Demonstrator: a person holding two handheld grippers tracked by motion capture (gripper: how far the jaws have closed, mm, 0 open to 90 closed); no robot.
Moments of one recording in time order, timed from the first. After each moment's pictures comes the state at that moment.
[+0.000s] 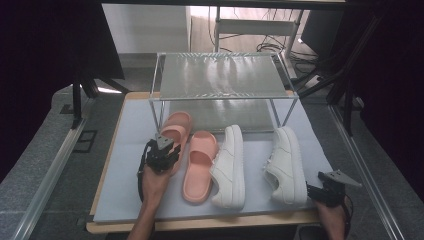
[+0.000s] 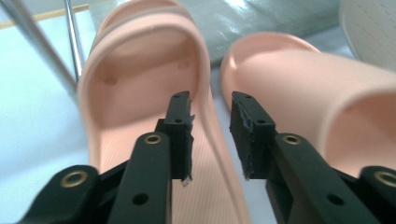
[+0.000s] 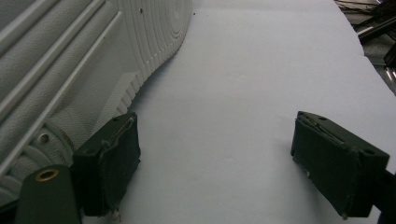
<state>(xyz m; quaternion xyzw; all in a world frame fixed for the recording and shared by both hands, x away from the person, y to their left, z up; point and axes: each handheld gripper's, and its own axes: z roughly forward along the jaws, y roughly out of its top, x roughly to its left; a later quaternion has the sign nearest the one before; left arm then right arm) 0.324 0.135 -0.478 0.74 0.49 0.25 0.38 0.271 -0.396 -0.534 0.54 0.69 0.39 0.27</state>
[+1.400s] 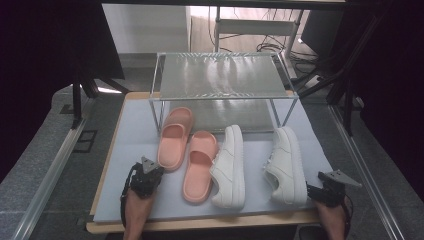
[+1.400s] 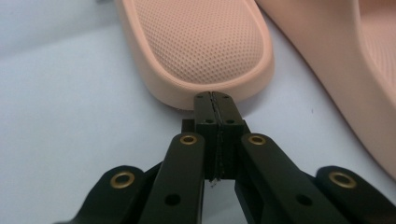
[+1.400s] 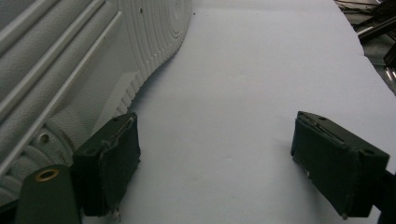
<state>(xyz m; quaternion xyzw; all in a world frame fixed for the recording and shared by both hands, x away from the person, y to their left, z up) 0.282 0.164 -0.513 0.77 0.50 0.22 0.33 0.271 -0.396 -0.534 0.54 0.69 0.39 0.27</state>
